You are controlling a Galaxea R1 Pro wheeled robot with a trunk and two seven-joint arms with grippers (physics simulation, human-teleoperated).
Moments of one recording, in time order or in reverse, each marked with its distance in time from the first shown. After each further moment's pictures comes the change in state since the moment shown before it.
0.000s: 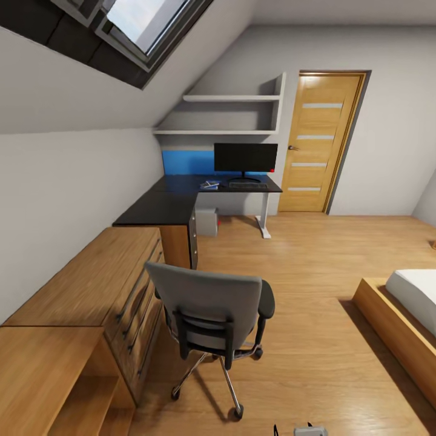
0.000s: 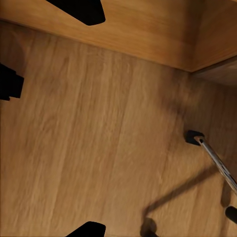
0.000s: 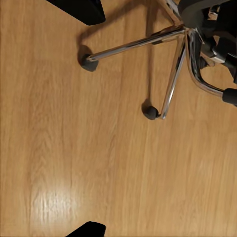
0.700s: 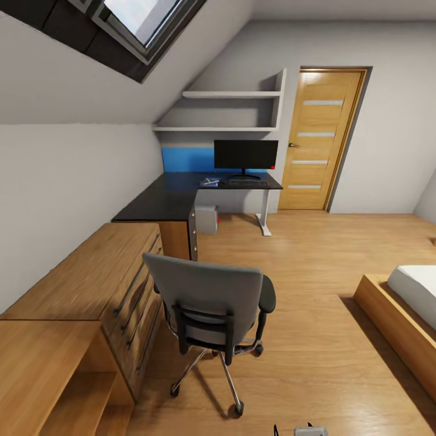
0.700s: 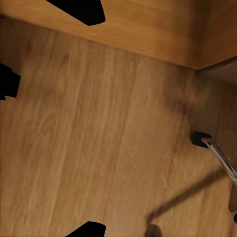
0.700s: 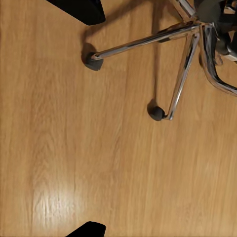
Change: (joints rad) left arm 0.000 0.001 0.000 0.000 0.000 0.000 0.000; right arm 0.000 0.000 -0.001 0.000 -0.001 -0.001 0.000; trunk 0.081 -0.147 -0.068
